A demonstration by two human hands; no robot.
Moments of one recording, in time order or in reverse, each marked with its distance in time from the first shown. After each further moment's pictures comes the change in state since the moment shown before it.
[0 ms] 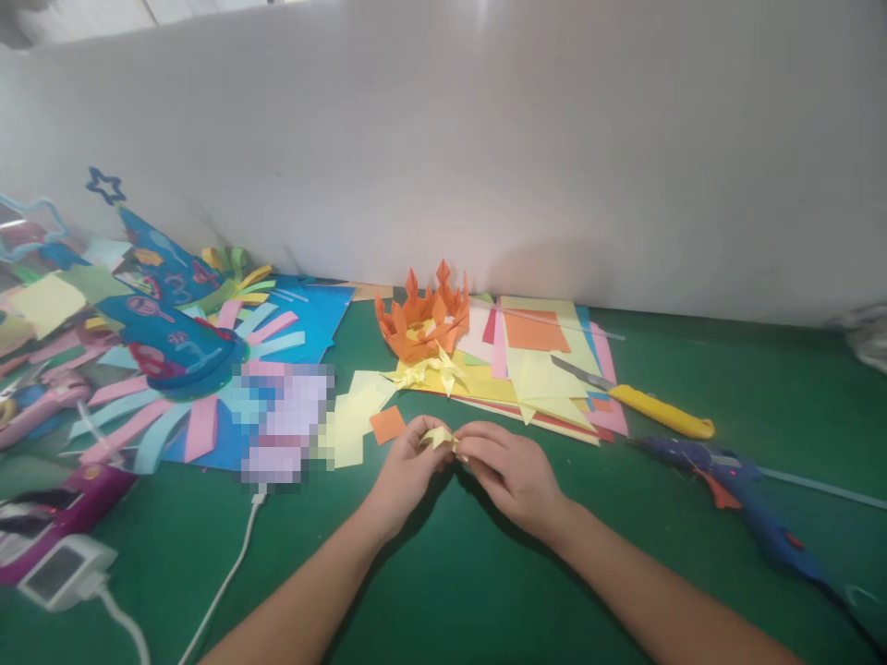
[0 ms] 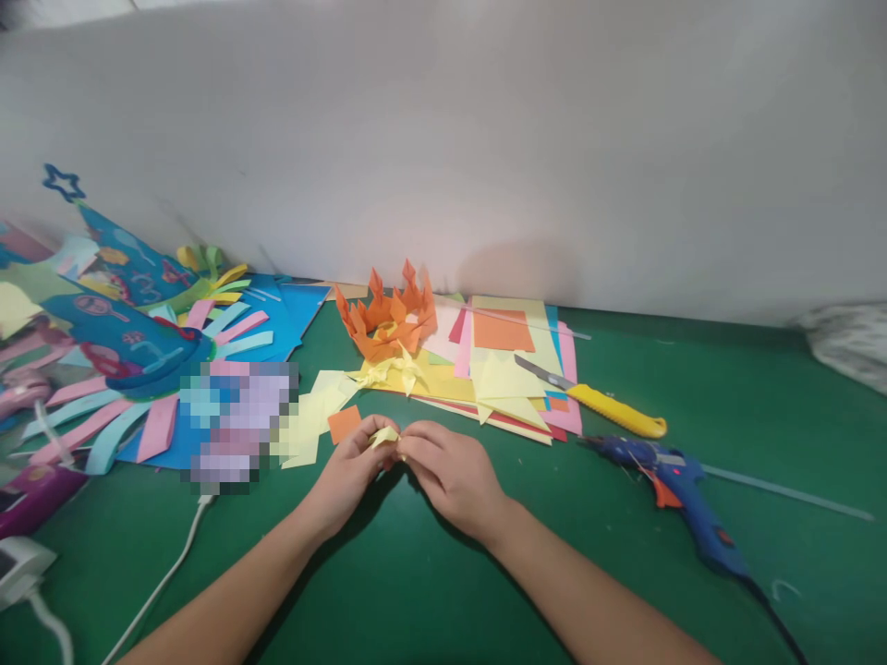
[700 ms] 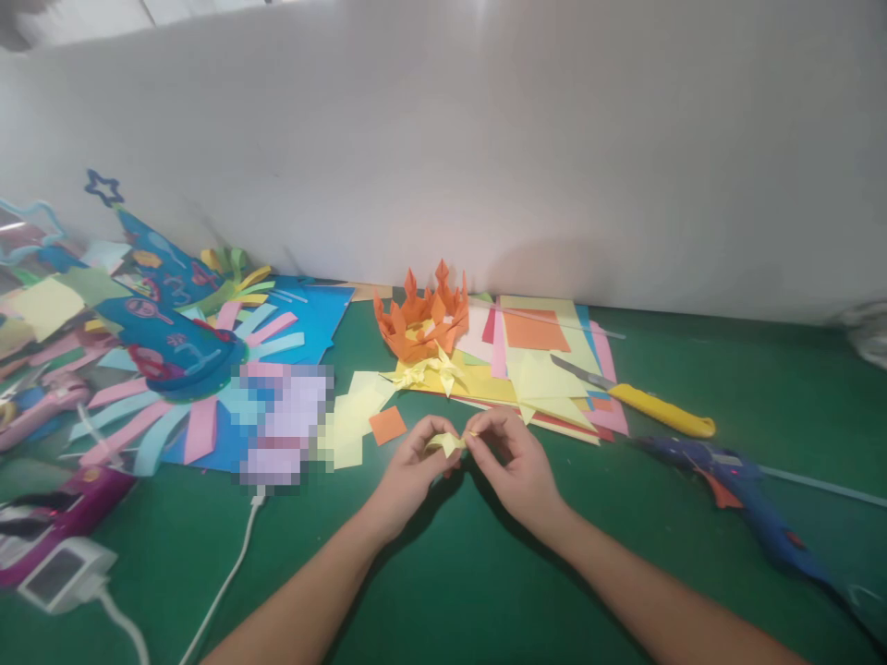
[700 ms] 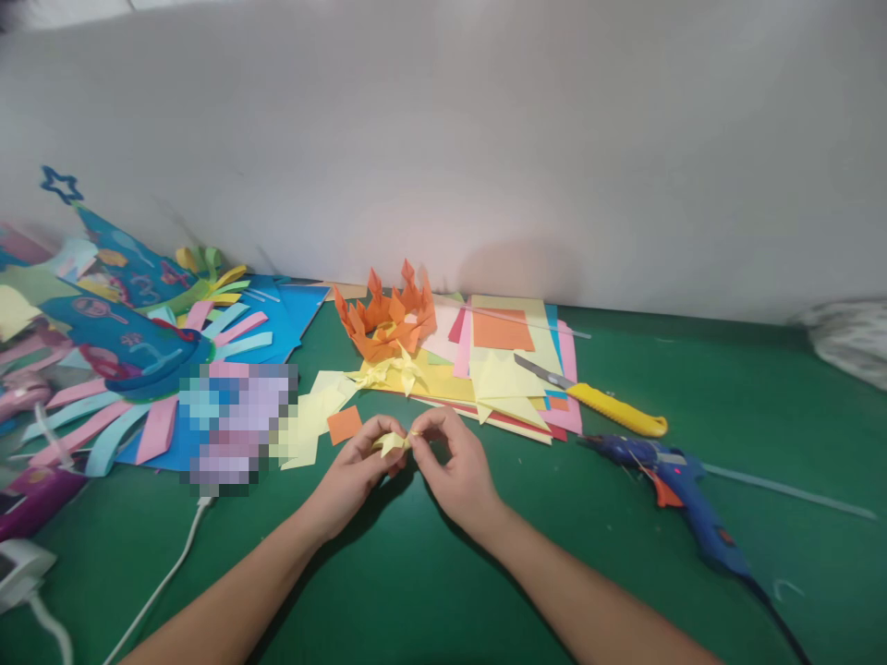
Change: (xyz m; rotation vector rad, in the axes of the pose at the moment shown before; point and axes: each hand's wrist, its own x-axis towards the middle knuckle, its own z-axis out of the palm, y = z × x) left_hand -0.001 0.000 0.001 -0.049 -0.111 0.004; right_hand 0.000 -0.001 0.017 0.497 0.310 0.325
